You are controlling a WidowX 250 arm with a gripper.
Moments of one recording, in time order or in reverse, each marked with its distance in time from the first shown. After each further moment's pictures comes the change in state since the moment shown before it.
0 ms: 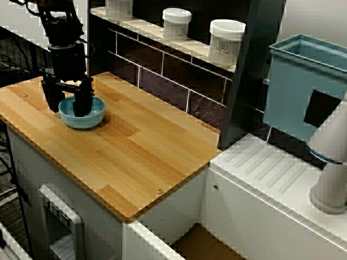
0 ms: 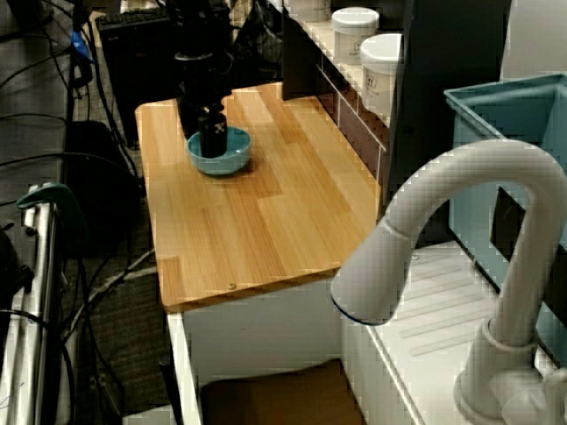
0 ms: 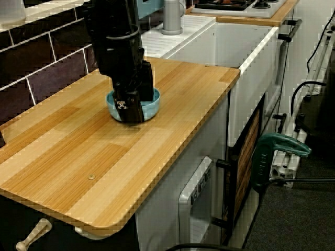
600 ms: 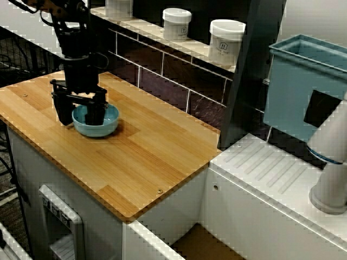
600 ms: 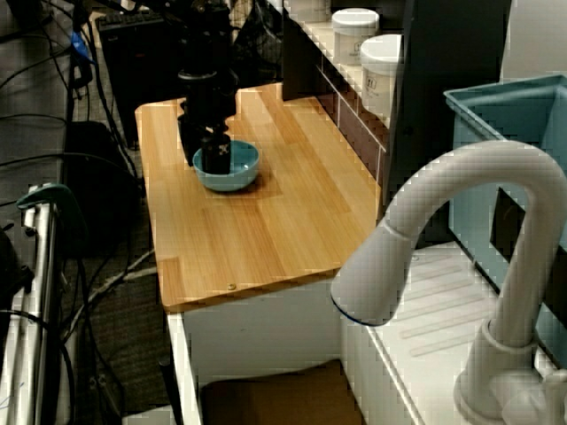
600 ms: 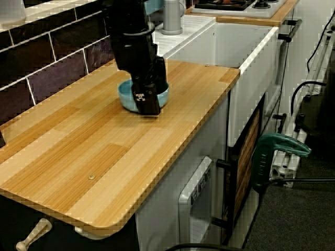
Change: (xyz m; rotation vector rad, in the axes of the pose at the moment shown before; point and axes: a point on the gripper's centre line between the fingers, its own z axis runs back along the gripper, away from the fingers) arm -0.012 -0.034 -0.009 -0.011 0.029 0.017
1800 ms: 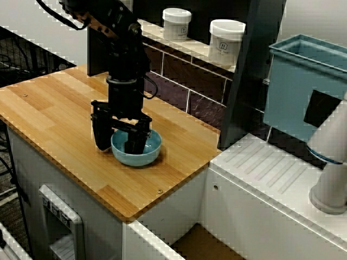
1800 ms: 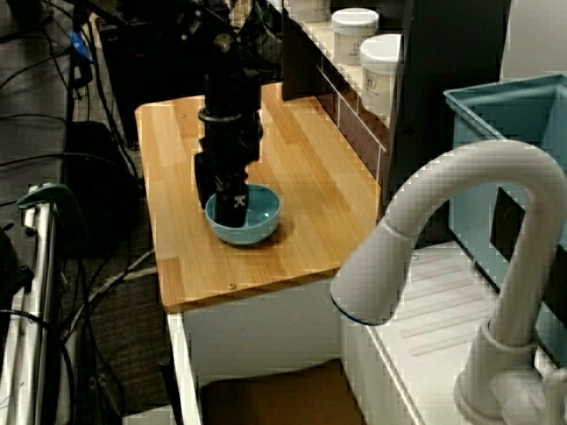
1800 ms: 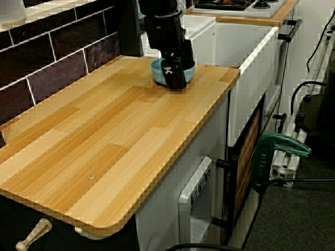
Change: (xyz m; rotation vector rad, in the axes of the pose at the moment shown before) arm -0.023 -0.081 -0.010 0.029 0.059 -0.093
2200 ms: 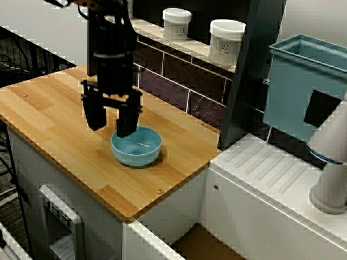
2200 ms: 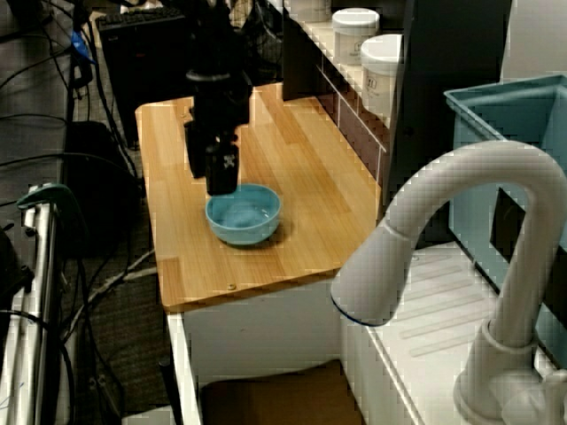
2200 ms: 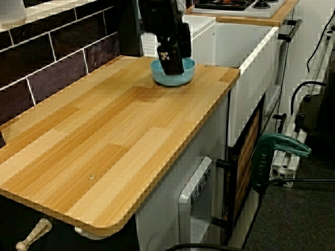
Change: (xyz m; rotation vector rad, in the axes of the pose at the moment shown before) arm -0.003 0.011 0.034 -0.063 -0.014 0.007
